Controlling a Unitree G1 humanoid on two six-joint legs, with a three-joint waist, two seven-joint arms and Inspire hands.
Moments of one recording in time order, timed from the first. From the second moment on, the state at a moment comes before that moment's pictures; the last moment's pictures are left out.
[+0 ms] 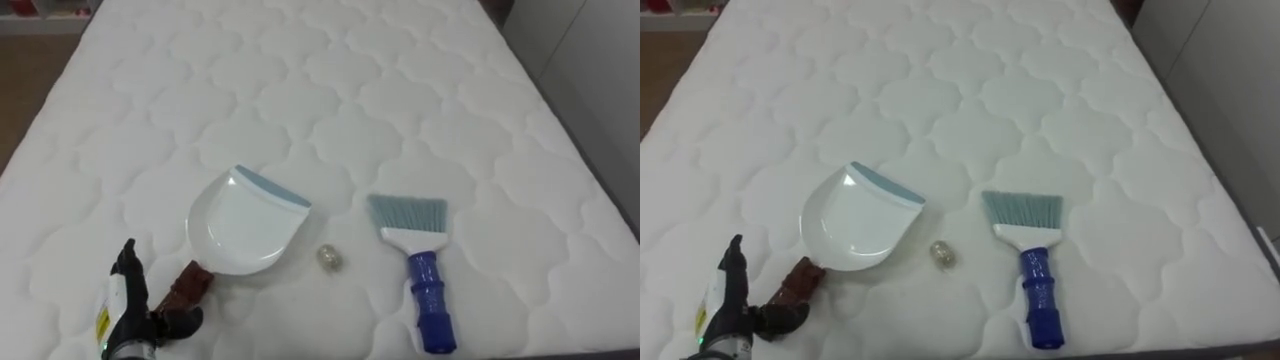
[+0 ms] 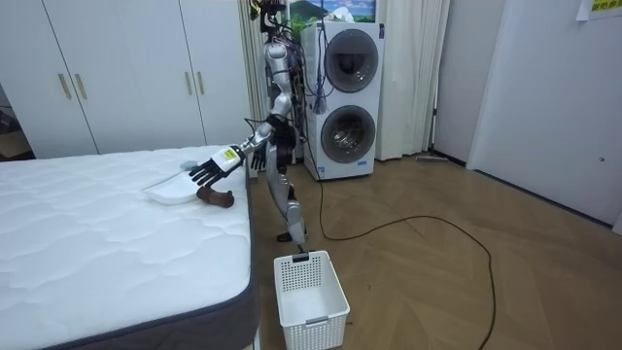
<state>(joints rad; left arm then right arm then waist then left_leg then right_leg) 0.10 0.20 0.00 0.74 0.37 -0.21 0.52 0.05 -0.24 0.13 1.24 0.07 -0.13 0.13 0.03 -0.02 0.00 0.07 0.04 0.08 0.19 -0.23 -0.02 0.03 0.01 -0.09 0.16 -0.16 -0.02</state>
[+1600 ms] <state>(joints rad) -0.16 0.23 -0.05 1.10 0.32 -0.21 0.49 -0.09 -0.27 0.22 1.29 0.07 -0.12 0.11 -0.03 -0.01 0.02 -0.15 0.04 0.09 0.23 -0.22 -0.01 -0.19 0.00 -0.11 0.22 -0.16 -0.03</state>
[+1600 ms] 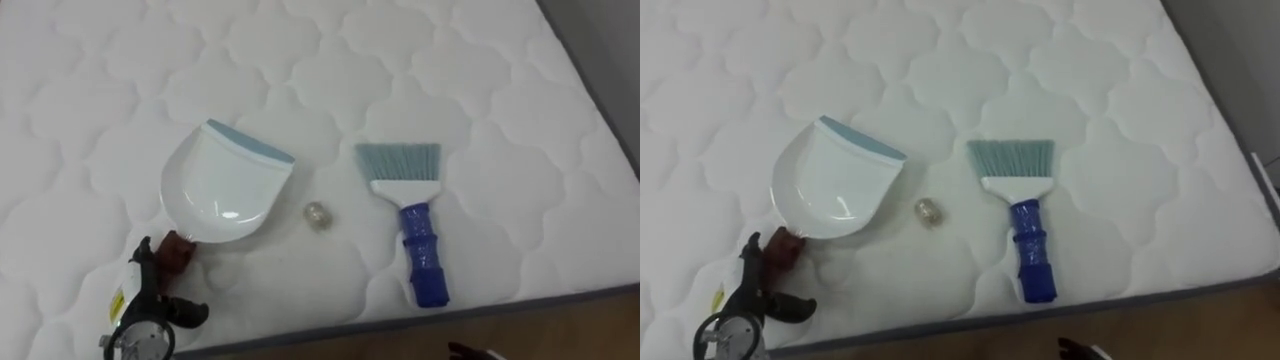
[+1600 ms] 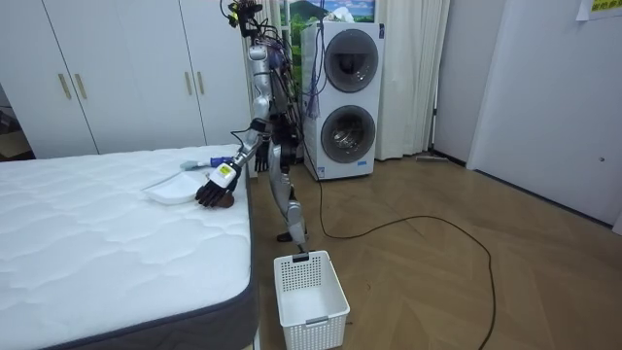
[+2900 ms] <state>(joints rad) -0.39 0.35 -0.10 1.28 0.23 -0.14 0.41 -0.14 -0.29 0.29 1.28 0.18 -0.11 0.04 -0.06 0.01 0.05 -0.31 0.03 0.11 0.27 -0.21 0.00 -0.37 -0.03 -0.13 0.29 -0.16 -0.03</state>
